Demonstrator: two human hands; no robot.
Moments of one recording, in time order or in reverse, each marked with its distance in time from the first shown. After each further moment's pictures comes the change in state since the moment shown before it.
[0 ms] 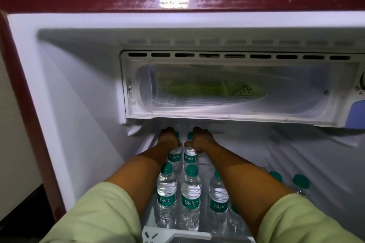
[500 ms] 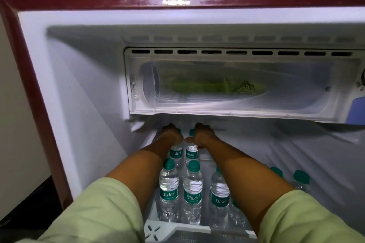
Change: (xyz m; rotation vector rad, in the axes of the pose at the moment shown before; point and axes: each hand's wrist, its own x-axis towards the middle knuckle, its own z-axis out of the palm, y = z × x) left_hand -0.012 0.001 -0.009 -0.154 -0.003 -0.051; right_hand -0.011 -0.008 -0.010 0.006 -0.023 0.015
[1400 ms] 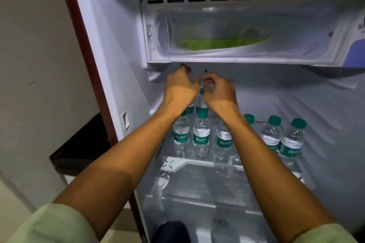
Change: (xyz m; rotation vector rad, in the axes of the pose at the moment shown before) left_hand -0.154 0.009 -0.050 -0.378 0.518 0.277; right_hand -0.148 -0.006 -0.009 0.486 0.567 -0.356
